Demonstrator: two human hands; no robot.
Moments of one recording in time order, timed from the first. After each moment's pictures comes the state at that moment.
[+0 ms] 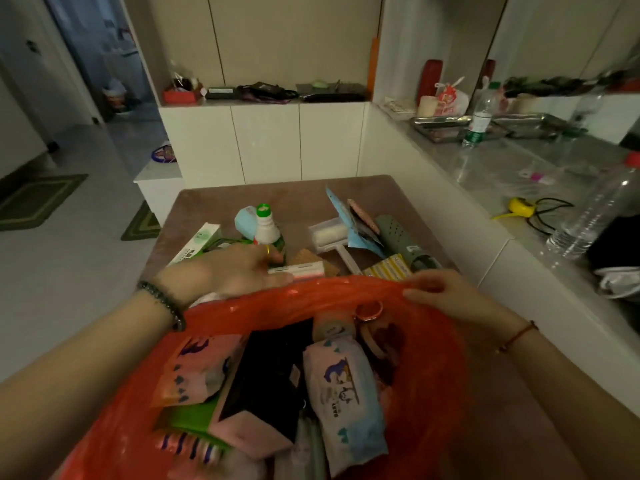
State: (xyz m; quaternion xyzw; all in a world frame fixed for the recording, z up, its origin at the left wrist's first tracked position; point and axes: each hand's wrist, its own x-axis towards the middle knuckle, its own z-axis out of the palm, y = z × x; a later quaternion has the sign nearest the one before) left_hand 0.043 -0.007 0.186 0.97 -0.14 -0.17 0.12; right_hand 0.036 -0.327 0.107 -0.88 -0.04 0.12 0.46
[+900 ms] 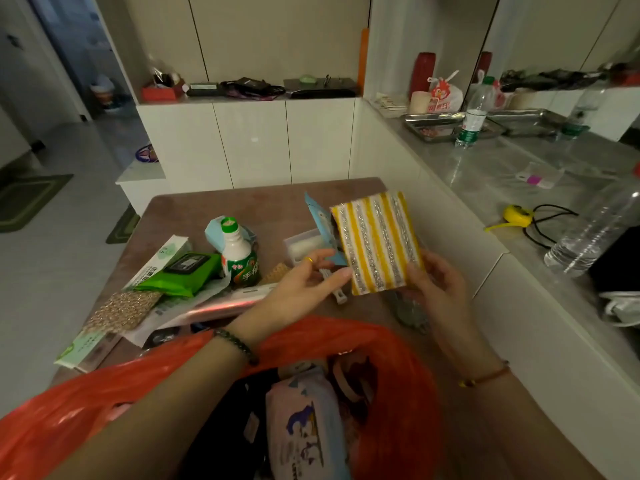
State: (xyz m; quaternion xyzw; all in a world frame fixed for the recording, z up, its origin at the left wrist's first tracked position) left_hand 0.093 -0.125 0.117 0.82 -0.12 -0.12 0.55; right_hand 0.071 -0.325 0.099 -0.70 0.09 -0.13 0.70
